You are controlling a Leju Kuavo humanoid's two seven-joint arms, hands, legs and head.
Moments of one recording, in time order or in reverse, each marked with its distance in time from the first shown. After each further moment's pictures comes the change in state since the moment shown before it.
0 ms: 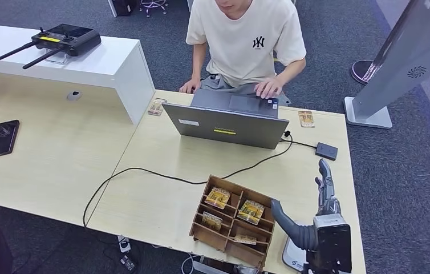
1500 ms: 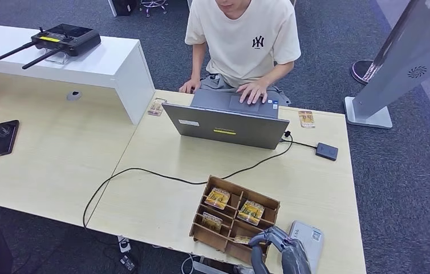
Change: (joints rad) left arm 0.081 -0.194 0.458 -0.238 -0.374 -0.117 -0.157; right arm 0.063 -0.317 0.381 -0.056 0.263 -0.130 0.027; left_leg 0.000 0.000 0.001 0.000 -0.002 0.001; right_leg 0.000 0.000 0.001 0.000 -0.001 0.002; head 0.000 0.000
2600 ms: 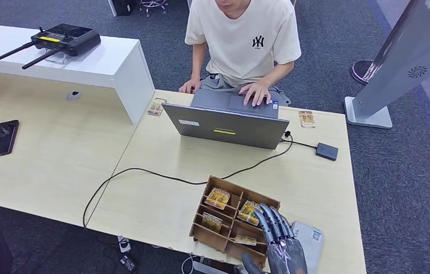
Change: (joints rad) left arm -0.081 0.013 0.006 0.149 0.000 0.093 -0.009; right arm -0.093 -0.014 0.068 0.199 0.465 -0.073 0.268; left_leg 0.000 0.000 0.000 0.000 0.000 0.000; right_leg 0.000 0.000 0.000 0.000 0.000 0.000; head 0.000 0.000
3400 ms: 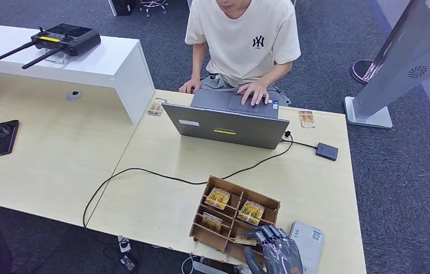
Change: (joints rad) left arm -0.010 0.004 0.000 0.030 0.000 0.003 0.000; right arm -0.015 0.016 0.003 0.067 0.013 0.014 -0.003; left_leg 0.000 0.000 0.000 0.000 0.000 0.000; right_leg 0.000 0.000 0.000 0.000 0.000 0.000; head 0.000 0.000
